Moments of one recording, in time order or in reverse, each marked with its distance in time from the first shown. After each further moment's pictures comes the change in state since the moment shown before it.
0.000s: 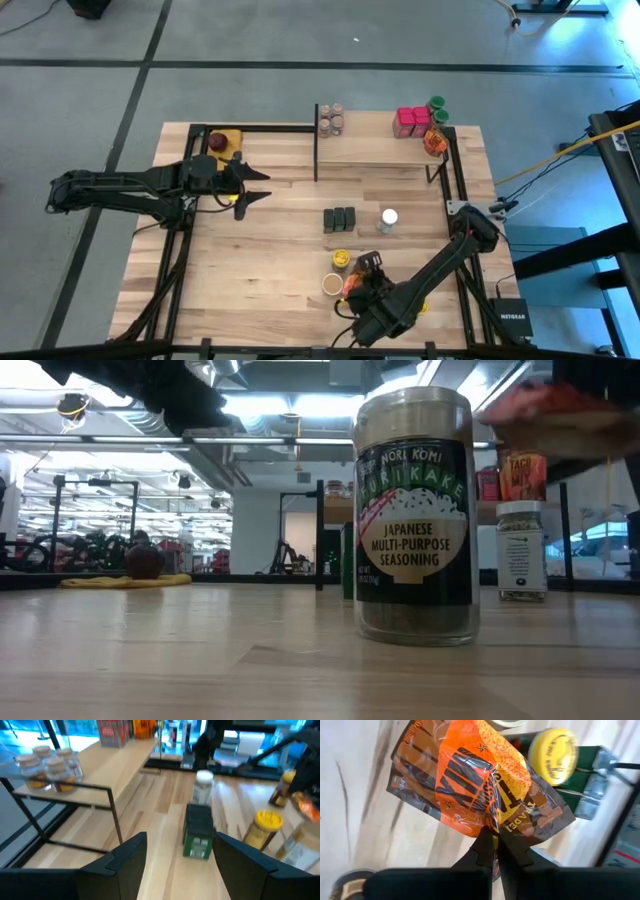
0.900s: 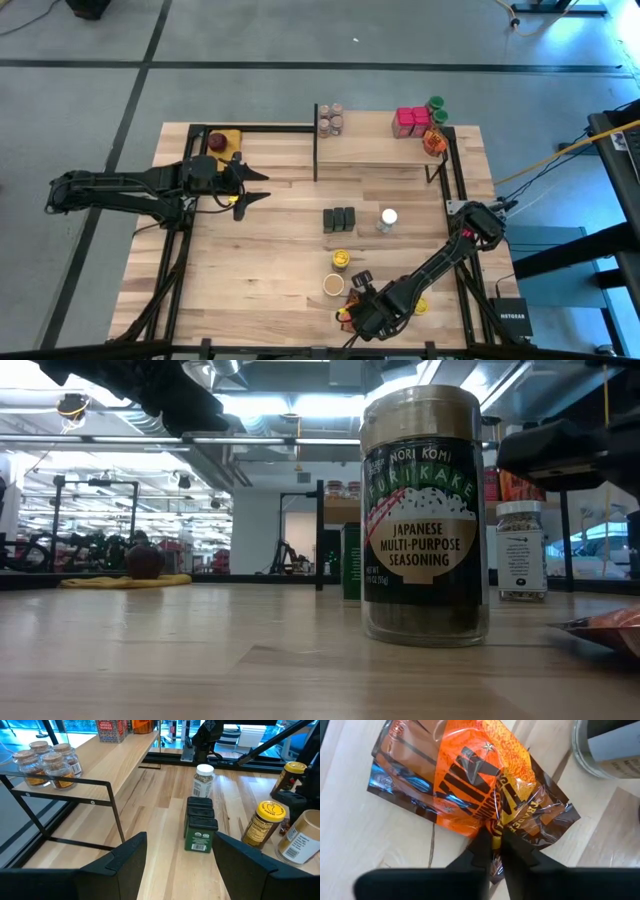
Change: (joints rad) left arm 0.000 -0.001 0.000 -0.028 0.000 0.022; right arm -0.014 -0.006 -0.540 0.809 -0.287 -0.126
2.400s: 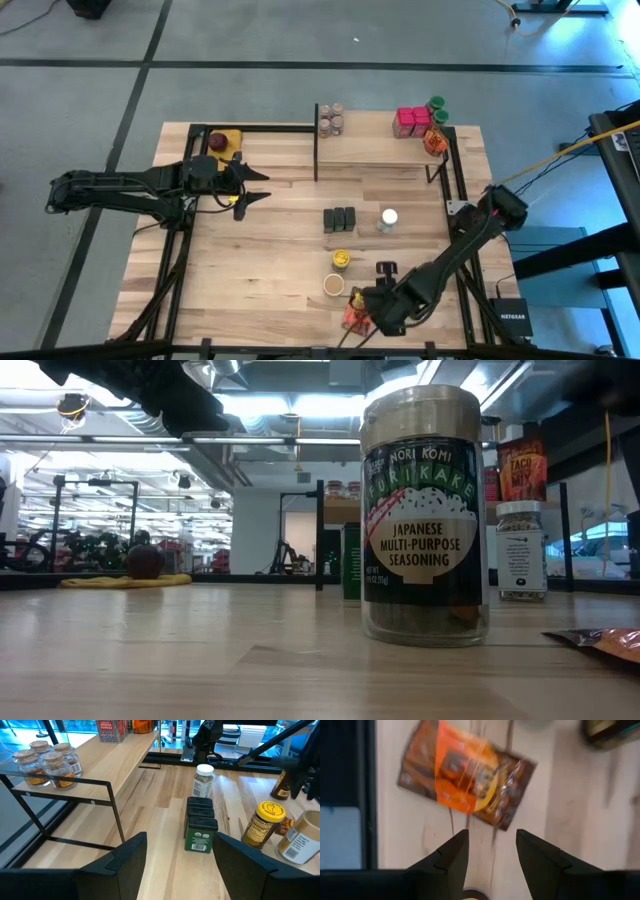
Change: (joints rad) left arm 0.000 0.000 0.000 -0.001 0.000 -0.003; right arm 0.029 -0.269 -0.008 -0.167 -0.014 0.408
